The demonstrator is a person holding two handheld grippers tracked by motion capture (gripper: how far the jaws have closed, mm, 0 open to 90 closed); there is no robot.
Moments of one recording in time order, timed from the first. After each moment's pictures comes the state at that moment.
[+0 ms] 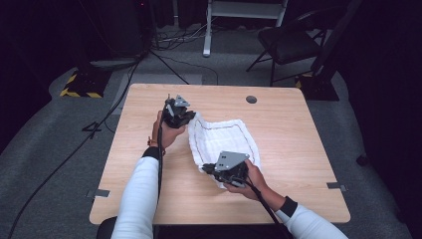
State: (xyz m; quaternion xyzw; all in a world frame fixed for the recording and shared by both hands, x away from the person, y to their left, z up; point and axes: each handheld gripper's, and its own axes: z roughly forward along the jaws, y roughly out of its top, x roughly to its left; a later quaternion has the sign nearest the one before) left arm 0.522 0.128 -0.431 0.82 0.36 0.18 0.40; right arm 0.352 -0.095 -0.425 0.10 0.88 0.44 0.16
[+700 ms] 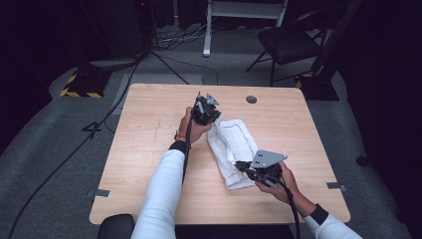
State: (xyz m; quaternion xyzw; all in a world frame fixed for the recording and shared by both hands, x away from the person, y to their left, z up) left arm 0.545 0.044 -0.438 0.85 0.32 0.17 0.38; right arm 0.354 -0.181 -0.430 0.17 0.87 0.42 0.18
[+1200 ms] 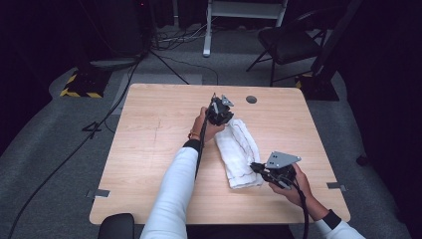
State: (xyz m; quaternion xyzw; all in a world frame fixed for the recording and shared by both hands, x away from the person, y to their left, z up) left arm 0.557 -0.003 -0.449 0.86 0.30 0.16 0.38; right arm 0.355 -0.222 -0.444 0.22 0.88 0.39 0.19
